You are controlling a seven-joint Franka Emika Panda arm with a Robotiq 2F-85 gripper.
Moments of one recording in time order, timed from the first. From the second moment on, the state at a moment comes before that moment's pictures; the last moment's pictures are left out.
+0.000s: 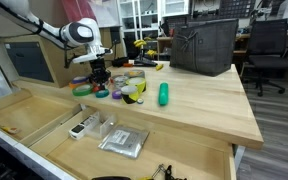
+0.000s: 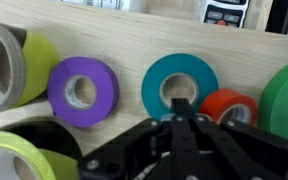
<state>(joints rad) -0.10 0.68 -0.06 -1.47 -0.21 1.98 -0.21</state>
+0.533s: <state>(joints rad) -0.16 0.78 -0.10 -1.29 -0.15 1.91 -0.12</state>
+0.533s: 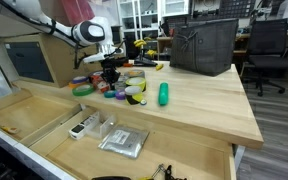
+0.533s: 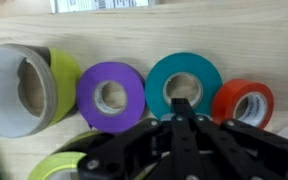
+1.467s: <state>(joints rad) -0.21 0.85 -0.10 -1.17 -0.13 1.88 -0.17</state>
